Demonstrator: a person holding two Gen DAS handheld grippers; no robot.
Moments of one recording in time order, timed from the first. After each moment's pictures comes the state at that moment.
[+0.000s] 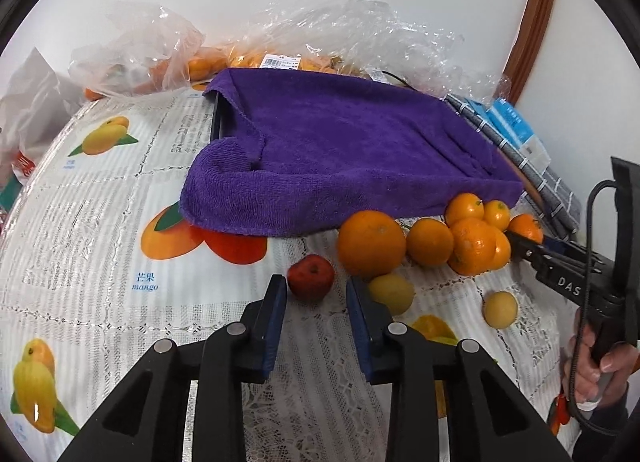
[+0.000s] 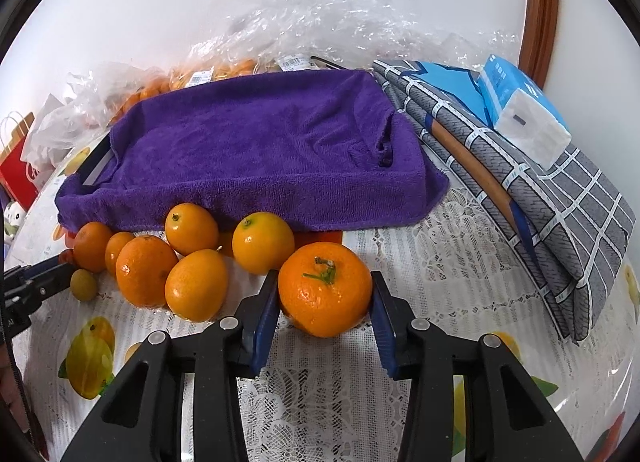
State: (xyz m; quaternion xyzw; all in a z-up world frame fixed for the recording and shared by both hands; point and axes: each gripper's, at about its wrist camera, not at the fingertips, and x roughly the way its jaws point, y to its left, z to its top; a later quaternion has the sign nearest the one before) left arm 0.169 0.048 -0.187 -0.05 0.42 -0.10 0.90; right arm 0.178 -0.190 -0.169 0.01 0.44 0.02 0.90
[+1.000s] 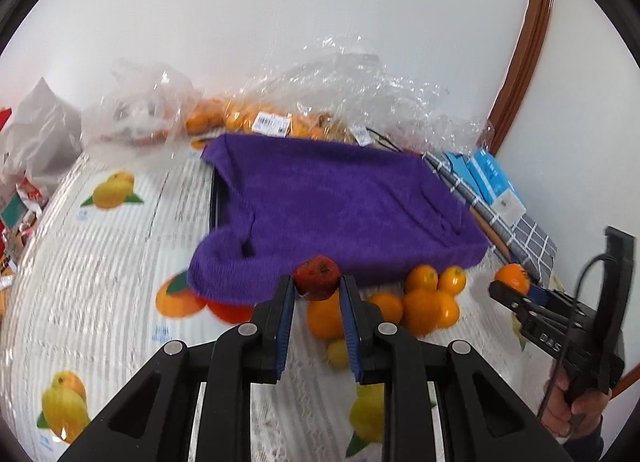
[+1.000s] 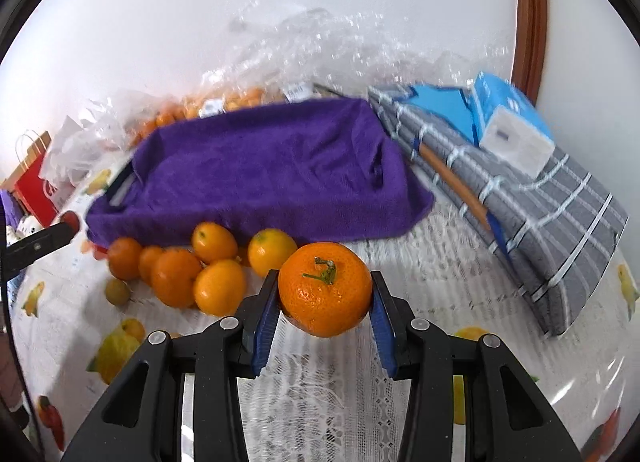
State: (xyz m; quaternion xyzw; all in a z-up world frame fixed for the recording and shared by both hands) left arm 0.172 0.051 -0.125 -0.08 0.37 -0.11 0.92; right arm 0.152 -0.197 -0.129 0.03 0.40 0.04 0.92
